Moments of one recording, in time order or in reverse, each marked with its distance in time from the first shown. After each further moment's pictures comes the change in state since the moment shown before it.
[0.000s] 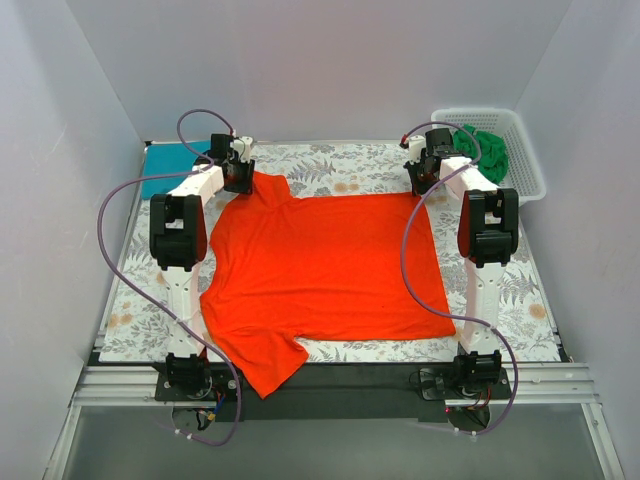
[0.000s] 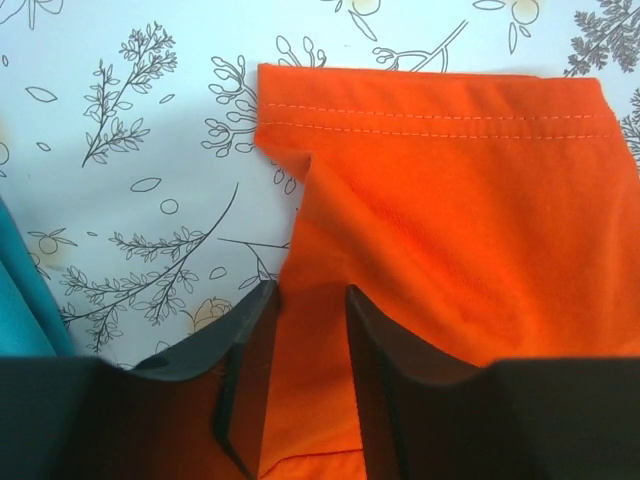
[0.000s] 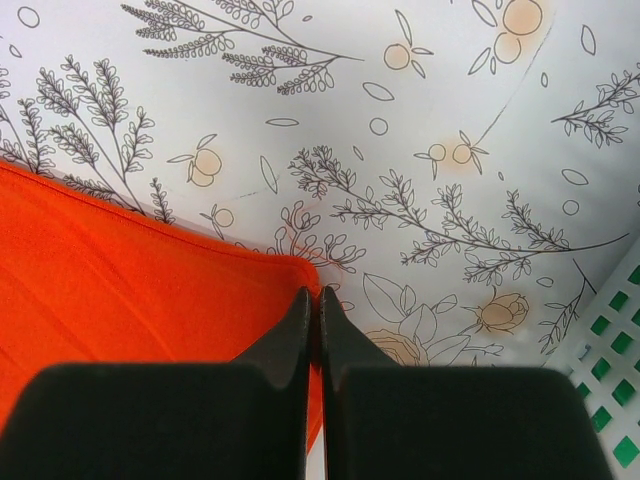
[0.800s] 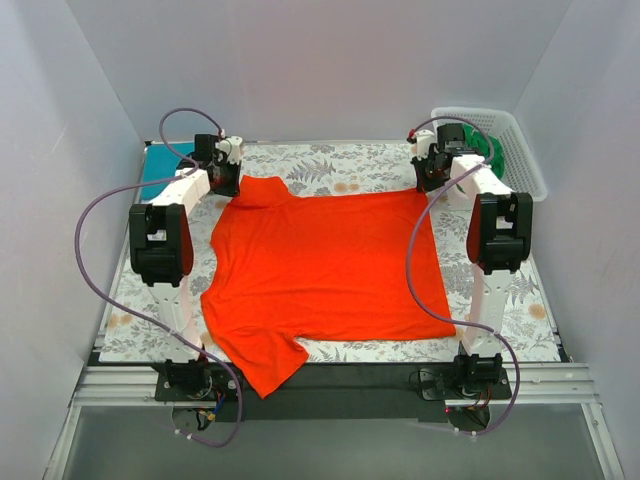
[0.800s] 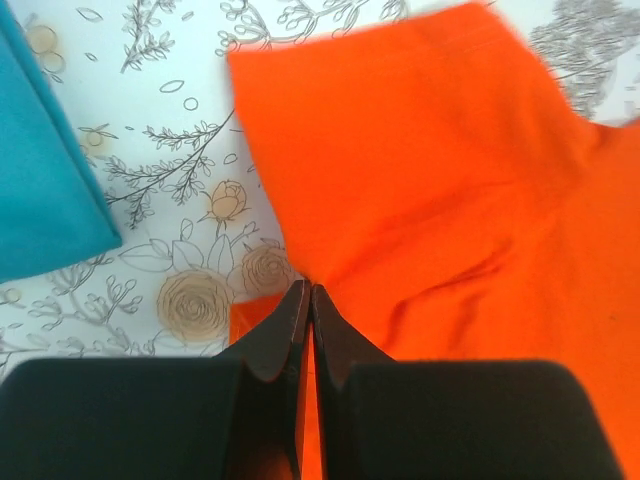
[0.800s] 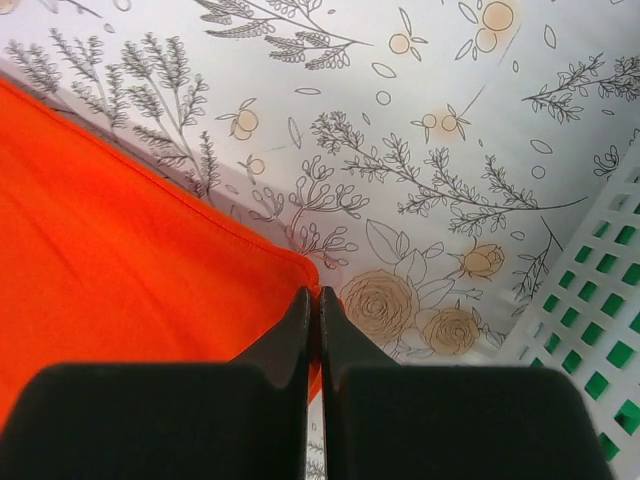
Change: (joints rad) left arm 0.032 -0.209 -0.188 -0.010 0.046 0.045; right arm -0.035 -0.105 -0.060 -0.019 -0.077 -0.032
